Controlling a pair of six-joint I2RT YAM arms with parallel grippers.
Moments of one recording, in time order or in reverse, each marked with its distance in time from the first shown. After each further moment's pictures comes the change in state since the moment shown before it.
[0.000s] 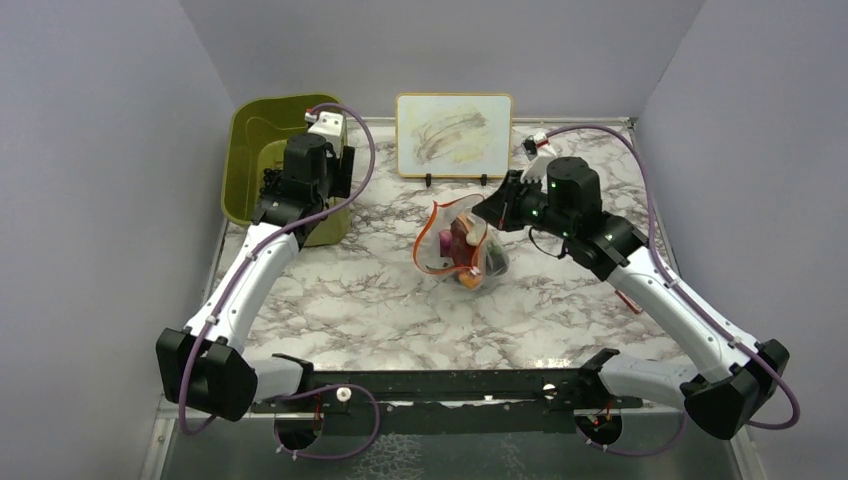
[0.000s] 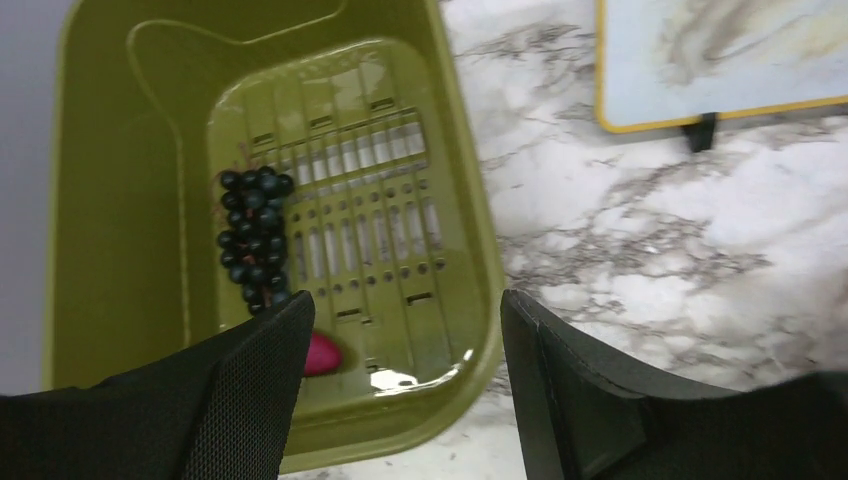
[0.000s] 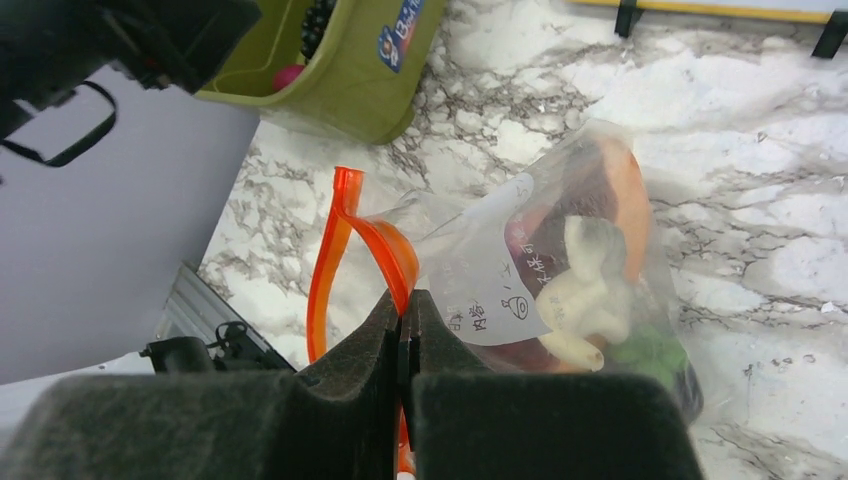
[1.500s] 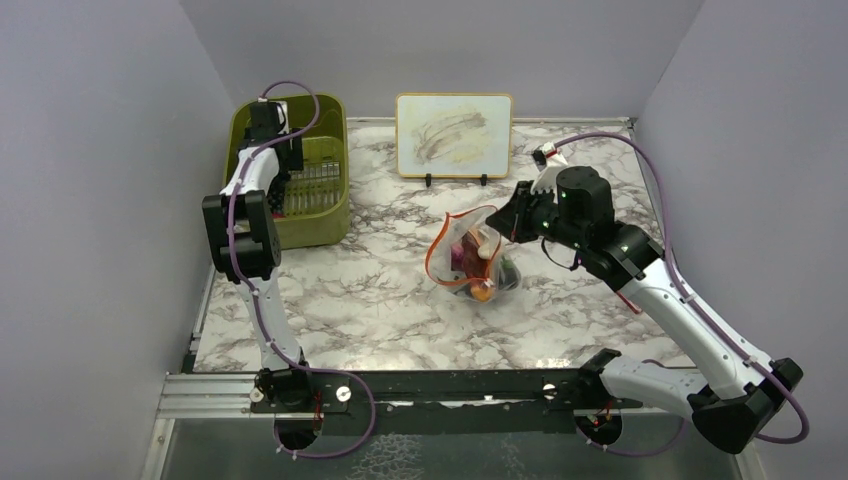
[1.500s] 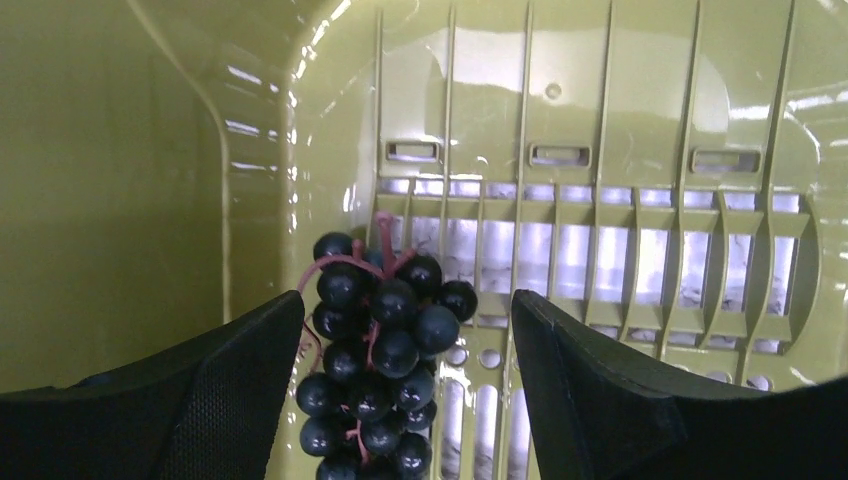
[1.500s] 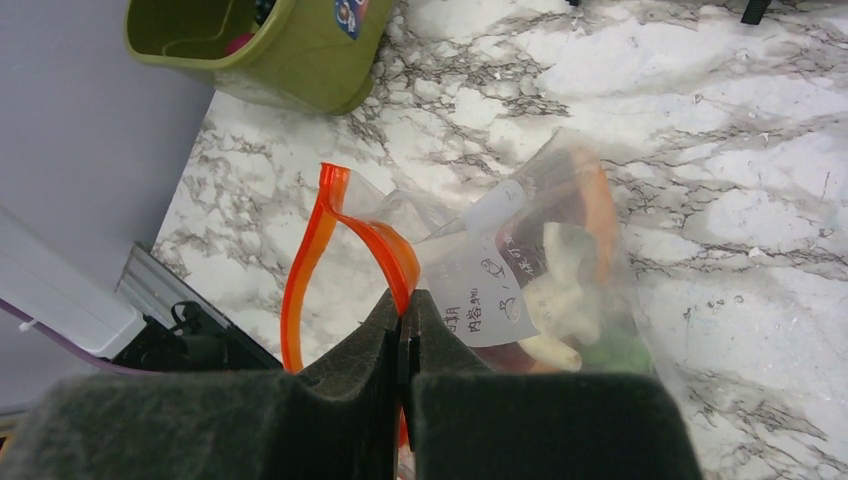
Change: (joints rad) left arm 0.453 0.890 0.587 -0.008 0.109 0.043; right arm 0.000 -0.106 -0.013 -0.128 0.055 -0.069
